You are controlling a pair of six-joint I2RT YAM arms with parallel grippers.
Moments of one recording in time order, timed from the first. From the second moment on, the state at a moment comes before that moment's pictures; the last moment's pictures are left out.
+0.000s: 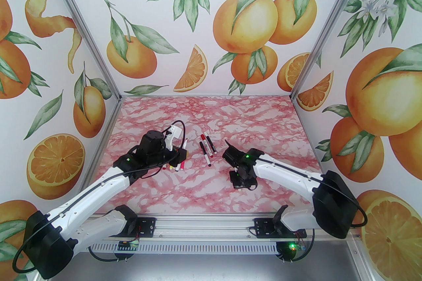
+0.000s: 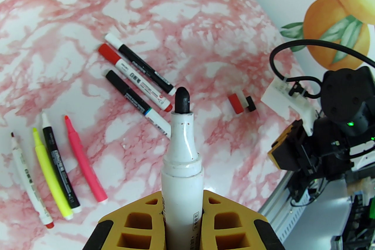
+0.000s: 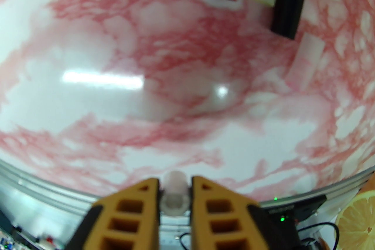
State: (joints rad) left arm -0.56 1.05 0.76 -0.36 0.32 -0.36; right arm 0.74 1.44 0.87 -1.01 -0.03 0.66
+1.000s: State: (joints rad) left arm -0.54 1.08 0.75 -0.31 0.39 -0.39; right arm 0.67 1.51 0.78 -0.82 -0.03 0.76
